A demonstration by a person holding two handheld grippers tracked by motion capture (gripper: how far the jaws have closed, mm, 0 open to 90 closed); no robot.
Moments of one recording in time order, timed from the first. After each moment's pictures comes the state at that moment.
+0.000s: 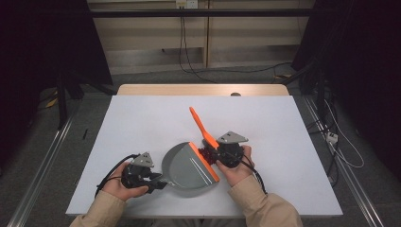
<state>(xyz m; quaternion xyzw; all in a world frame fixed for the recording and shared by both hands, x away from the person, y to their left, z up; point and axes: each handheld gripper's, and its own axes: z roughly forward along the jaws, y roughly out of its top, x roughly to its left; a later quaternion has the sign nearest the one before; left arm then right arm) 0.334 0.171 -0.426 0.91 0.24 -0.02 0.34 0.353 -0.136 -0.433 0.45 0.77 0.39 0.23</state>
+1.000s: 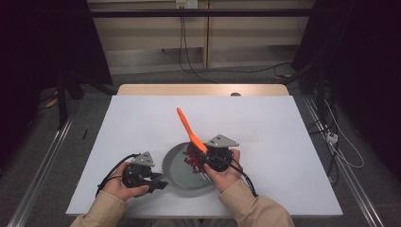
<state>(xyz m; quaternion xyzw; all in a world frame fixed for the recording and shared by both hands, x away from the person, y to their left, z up) 0.335 0.170 -0.426 0.91 0.24 -0.02 0.34 0.344 -0.102 -0.431 0.44 0.75 0.45 0.20</state>
